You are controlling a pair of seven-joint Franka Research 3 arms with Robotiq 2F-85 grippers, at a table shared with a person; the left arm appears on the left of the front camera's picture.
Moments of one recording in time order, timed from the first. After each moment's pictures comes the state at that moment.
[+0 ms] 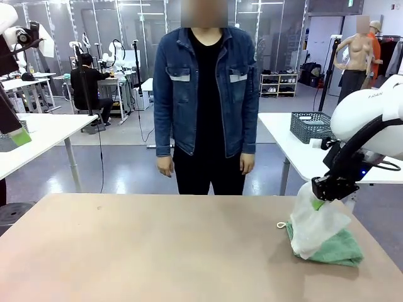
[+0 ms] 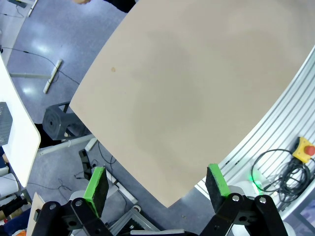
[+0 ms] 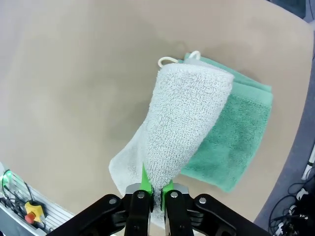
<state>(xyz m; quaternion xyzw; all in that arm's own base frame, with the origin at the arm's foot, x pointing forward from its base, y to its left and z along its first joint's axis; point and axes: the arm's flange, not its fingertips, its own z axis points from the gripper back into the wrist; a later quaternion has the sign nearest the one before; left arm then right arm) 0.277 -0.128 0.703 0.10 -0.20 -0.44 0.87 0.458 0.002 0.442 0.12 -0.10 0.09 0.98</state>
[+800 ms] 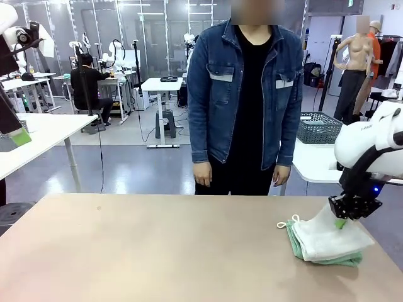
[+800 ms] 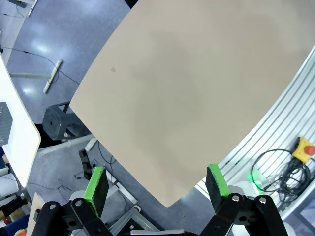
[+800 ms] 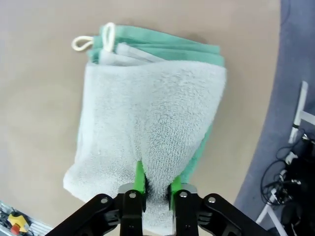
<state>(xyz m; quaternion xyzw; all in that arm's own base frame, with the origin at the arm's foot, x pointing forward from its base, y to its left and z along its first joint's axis) 0.277 -0.128 0.703 0.10 -0.20 -0.44 0.87 0.474 -0.046 0.390 0.03 -0.05 0.03 1.00</state>
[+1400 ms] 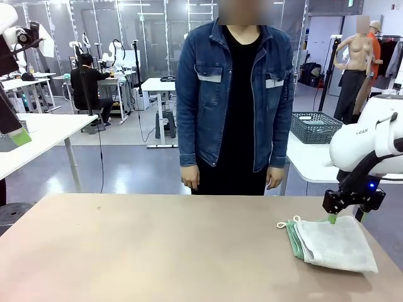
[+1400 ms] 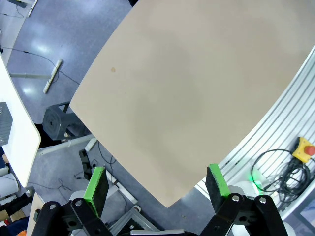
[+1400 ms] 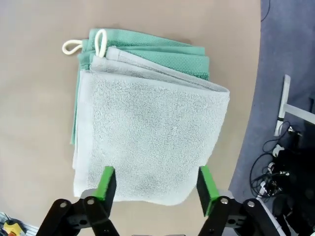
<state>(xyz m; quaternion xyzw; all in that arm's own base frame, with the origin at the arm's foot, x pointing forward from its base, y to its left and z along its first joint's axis) 0.277 -0.128 0.703 0.10 -0.20 -0.44 0.87 0.474 -0.030 0.400 -0.01 -0.05 0.03 1.00</state>
